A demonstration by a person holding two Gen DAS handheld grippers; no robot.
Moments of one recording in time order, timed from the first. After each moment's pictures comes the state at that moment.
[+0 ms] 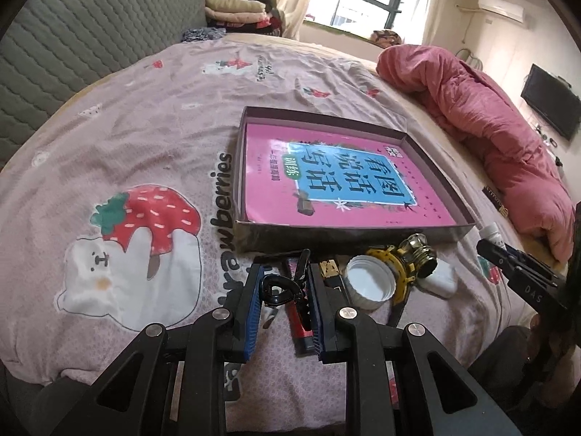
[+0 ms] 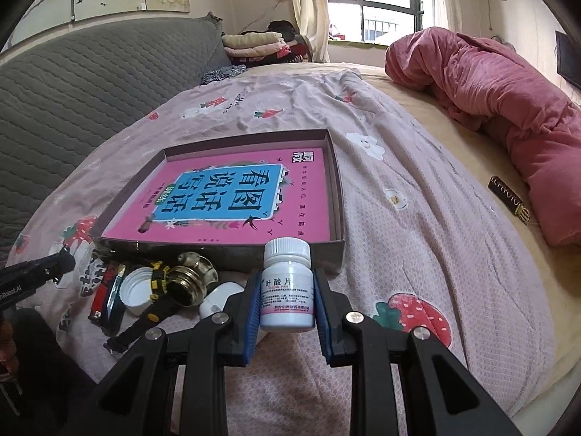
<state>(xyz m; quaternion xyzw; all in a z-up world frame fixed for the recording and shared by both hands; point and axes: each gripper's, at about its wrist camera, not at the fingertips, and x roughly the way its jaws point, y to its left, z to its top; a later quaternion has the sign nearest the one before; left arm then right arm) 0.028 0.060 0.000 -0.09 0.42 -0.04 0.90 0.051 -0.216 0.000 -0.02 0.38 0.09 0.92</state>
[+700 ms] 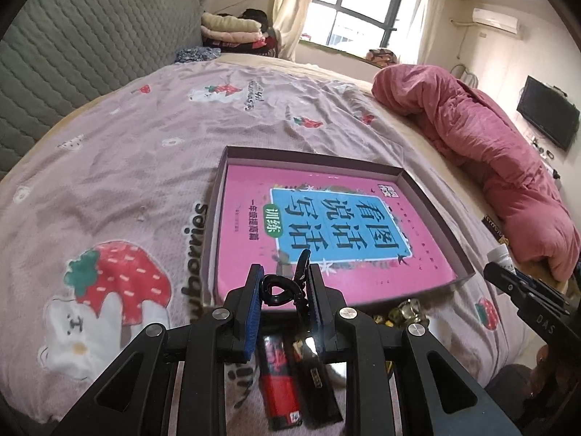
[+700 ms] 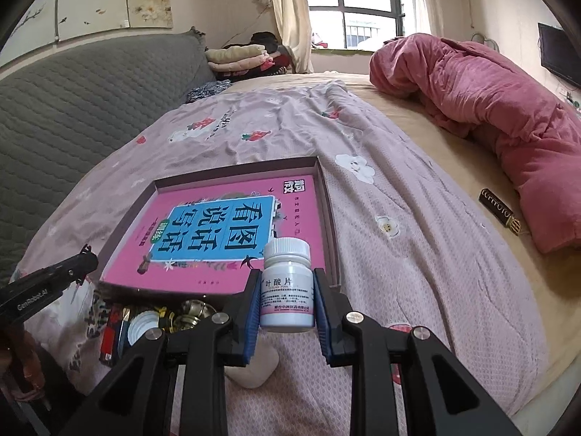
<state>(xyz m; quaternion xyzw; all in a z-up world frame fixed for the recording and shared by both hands) 0.076 0.045 0.014 -0.10 0.38 -0.05 0.92 0.072 -0.210 0.024 0.00 0.36 0.06 0.93</state>
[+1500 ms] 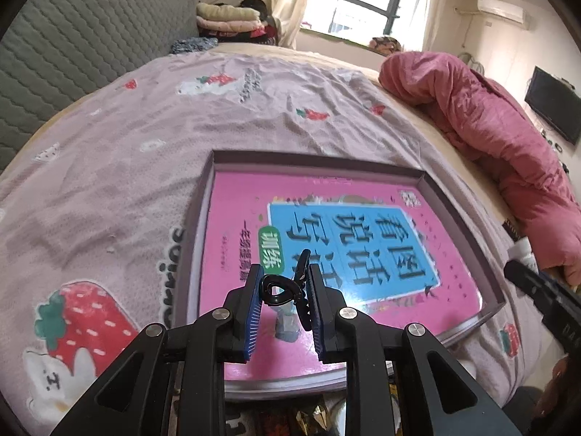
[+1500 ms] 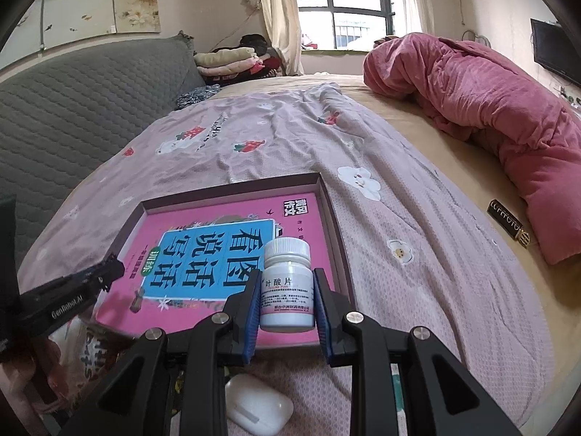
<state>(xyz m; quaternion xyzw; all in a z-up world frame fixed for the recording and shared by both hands) 0.145 0.034 -0.008 -0.08 0.40 -0.04 0.91 0.116 -0.198 0.022 0.02 0.37 0.03 0.93</state>
